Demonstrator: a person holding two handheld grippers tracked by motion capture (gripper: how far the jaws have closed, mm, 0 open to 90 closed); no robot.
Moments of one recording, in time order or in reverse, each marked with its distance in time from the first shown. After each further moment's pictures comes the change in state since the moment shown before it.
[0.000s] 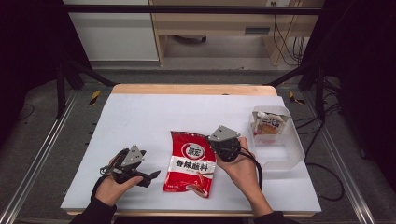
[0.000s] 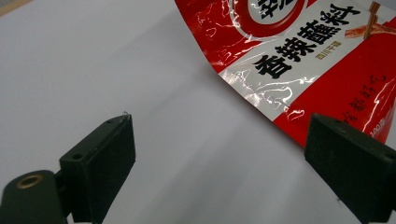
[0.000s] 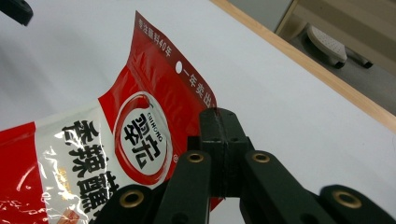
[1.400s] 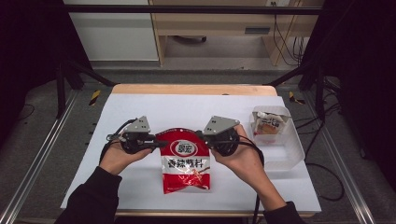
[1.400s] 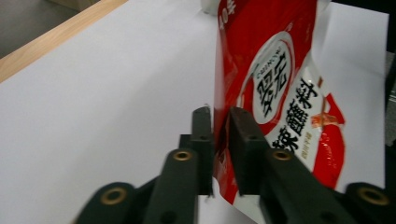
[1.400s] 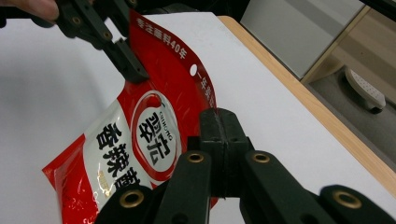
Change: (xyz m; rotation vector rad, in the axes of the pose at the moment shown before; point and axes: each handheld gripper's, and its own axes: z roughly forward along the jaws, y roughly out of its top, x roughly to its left) left arm 0.032 0.090 -0.005 -0.067 -0.248 0.055; right arm 0.004 0.061 -0.042 -0.056 0.166 -0.130
